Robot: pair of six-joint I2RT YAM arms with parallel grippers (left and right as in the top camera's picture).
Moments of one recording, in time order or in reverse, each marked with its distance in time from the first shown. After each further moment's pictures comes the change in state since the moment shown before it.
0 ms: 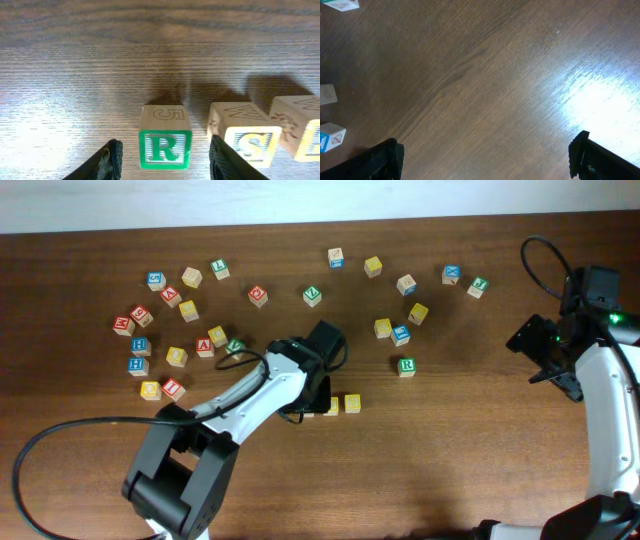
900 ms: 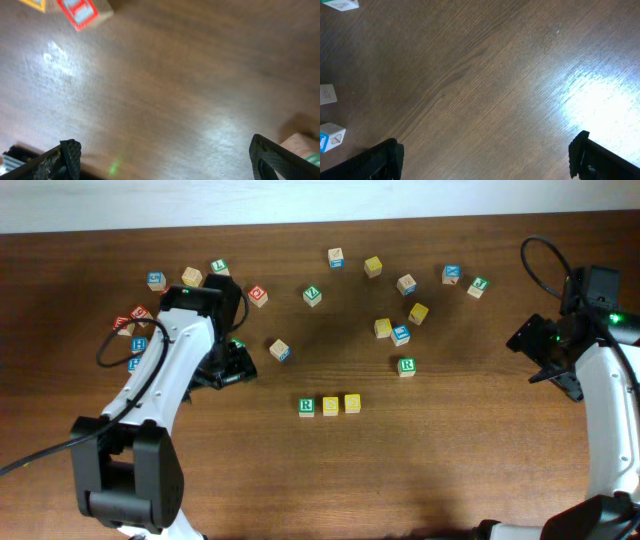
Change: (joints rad) left arm 0.422 -0.051 0.202 -0.466 -0.098 0.003; right arm 0.000 0.000 0.000 0.000 0.000 0.000
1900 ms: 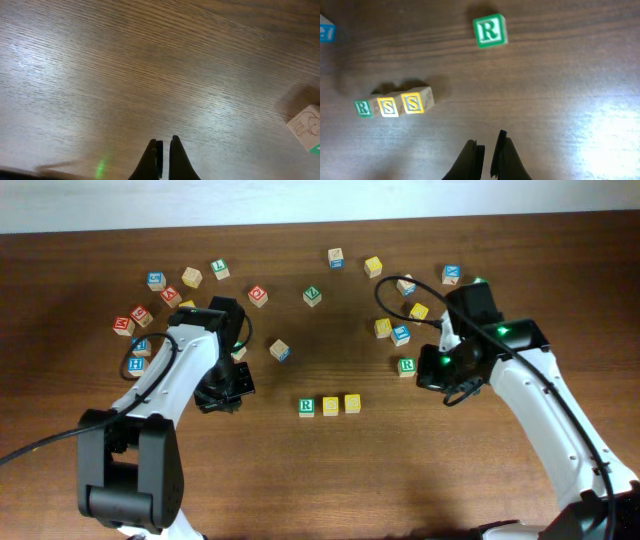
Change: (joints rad) left arm 0.000 -0.001 -0.157 0.120 0.157 0.107; right arm 0.442 0.000 -0.138 0.074 -0.353 -0.183
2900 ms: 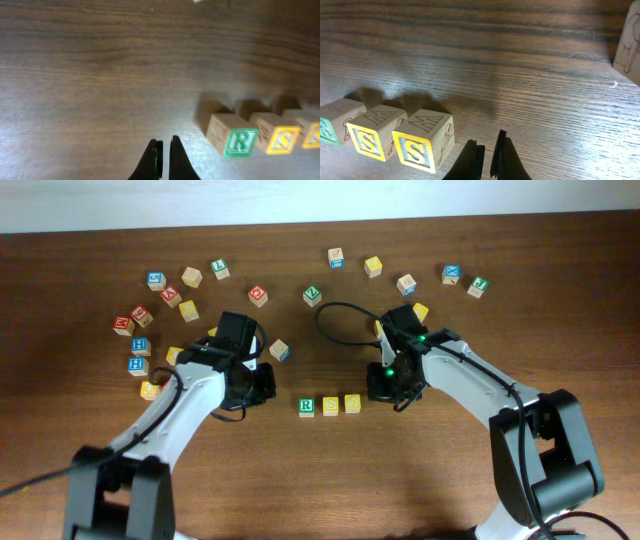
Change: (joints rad) left arm -0.076 -0.172 -0.262 0.480 0.148 0.061; right arm 0.170 0.311 -0.100 0.331 -0.101 0.013
